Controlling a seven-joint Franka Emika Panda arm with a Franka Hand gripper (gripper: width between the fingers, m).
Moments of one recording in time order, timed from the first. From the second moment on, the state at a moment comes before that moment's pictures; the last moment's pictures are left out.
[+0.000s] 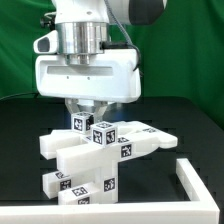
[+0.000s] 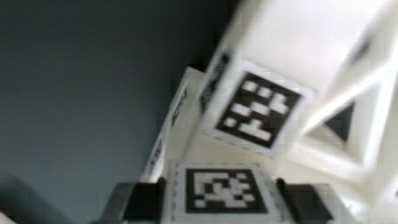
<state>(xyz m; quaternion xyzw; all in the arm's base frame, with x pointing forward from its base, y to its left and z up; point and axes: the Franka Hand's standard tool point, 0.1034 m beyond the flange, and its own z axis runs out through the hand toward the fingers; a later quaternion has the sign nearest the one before) 0.536 -0.031 0.109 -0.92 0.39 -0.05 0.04</state>
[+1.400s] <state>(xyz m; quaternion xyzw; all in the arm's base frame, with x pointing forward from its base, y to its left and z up) 0.537 -0.039 0.111 -0.99 -0.11 -0.03 0.01</state>
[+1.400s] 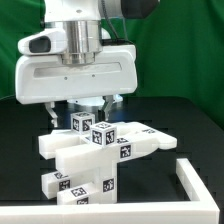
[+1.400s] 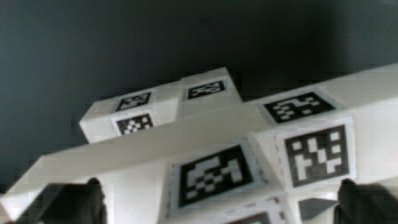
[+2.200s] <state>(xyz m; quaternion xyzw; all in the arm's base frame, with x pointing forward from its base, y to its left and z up) 0.540 -0.039 0.110 -0.97 0.24 -0.02 0.02</state>
